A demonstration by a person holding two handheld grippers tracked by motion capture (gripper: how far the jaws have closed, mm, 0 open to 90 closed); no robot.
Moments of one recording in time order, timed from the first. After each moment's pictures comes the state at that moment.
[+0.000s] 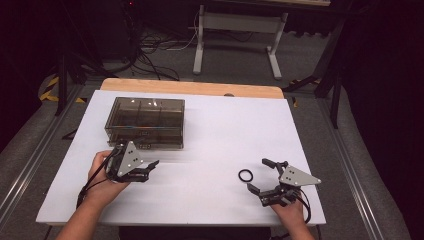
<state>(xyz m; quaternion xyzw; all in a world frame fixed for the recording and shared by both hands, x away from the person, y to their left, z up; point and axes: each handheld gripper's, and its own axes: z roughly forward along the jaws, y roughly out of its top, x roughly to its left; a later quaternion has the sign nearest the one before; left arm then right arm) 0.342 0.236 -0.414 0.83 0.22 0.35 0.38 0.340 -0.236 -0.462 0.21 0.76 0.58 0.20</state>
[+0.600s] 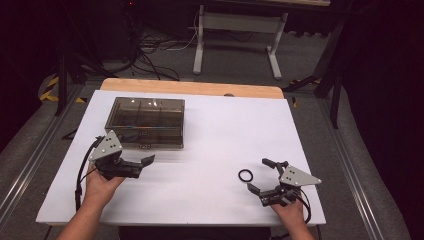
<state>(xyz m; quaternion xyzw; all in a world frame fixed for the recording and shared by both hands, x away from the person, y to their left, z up) 0.349 0.265 -0.398 0.76 0.29 0.22 0.54 0.340 -0.237 -0.462 0.21 0.76 0.58 0.21</state>
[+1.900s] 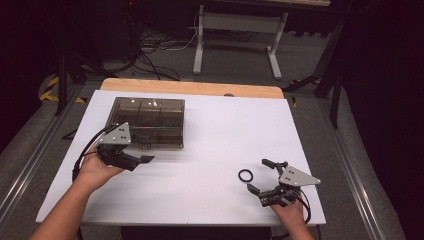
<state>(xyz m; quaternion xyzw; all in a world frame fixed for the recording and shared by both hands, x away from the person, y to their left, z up) 0.384 0.263 -0.381 0.88 0.16 0.15 0.42 0.339 -0.236 -0.463 0.21 0.76 0.57 0.21</state>
